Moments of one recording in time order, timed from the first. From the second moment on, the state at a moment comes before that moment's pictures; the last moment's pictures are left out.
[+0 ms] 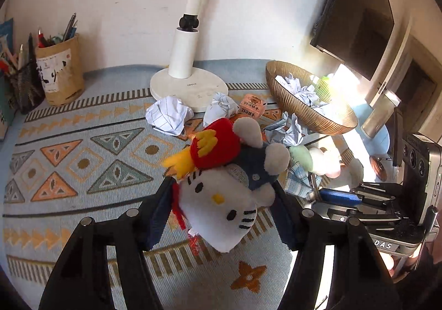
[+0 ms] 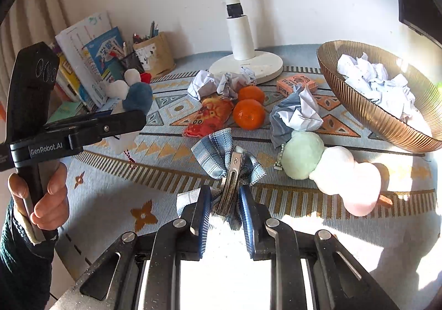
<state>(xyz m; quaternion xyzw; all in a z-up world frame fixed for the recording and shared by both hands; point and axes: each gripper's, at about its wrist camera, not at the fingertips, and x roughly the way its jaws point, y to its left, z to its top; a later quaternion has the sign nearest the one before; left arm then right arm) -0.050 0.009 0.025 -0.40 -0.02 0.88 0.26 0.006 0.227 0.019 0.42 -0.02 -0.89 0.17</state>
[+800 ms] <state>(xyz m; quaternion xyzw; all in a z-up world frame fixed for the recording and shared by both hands) -0.014 0.028 -0.016 -0.40 0.00 0.90 0.18 0.027 0.215 -0.013 0.46 0.01 -0.89 0.05</state>
